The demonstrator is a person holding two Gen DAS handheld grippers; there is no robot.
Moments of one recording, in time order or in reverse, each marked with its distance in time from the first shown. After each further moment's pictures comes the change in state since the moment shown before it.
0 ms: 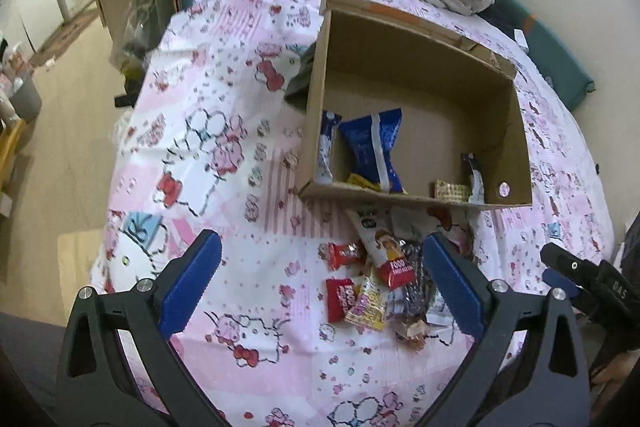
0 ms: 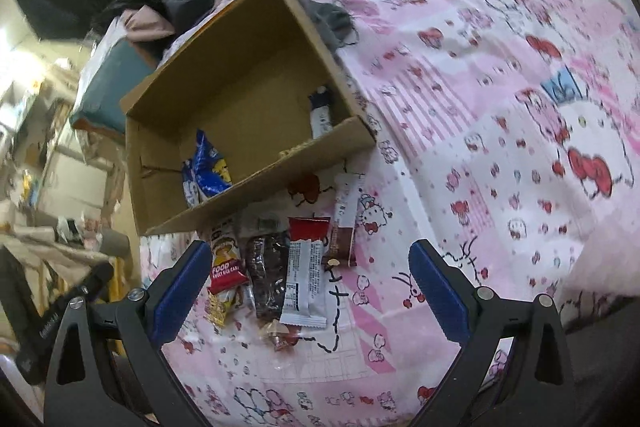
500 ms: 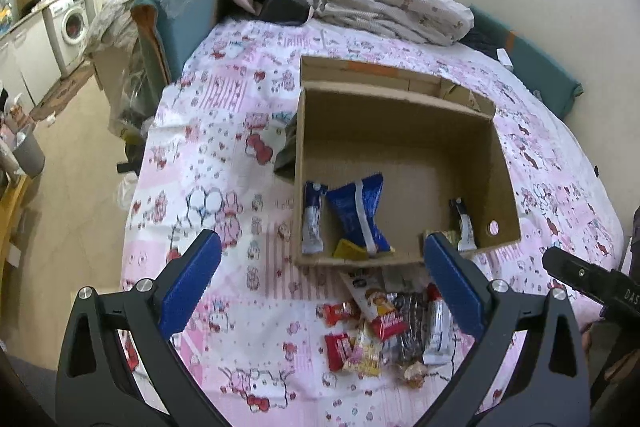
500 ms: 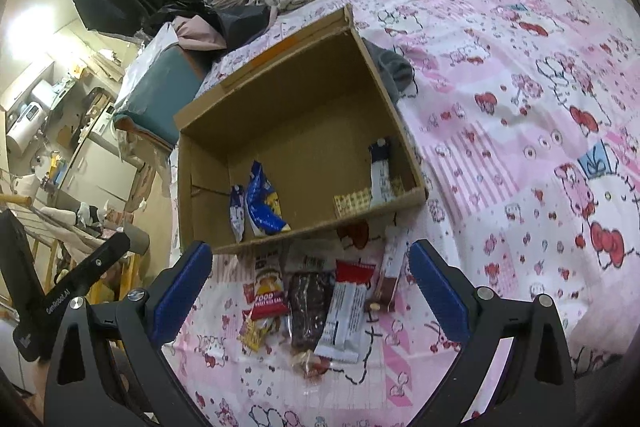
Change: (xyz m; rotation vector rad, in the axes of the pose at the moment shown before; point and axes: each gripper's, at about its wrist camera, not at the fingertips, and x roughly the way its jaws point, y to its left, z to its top) left arm -0.026 -0.020 0.029 0.098 -0.172 0.019; right arm -0.015 0.038 0.015 -0.157 -0.090 0.098
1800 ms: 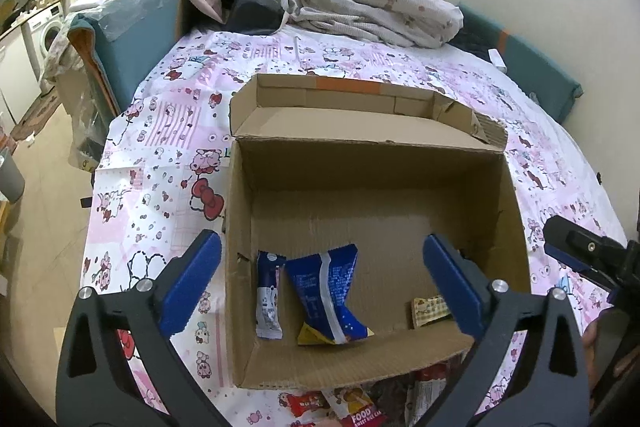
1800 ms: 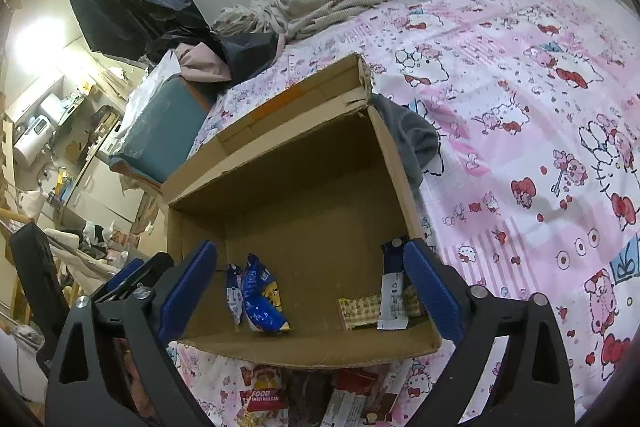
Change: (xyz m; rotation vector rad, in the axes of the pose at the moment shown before) left arm 0.080 -0.038 0.060 0.047 -0.031 -0.039; right arm 0.043 -0.006 0.085 -0.023 -0.091 0.046
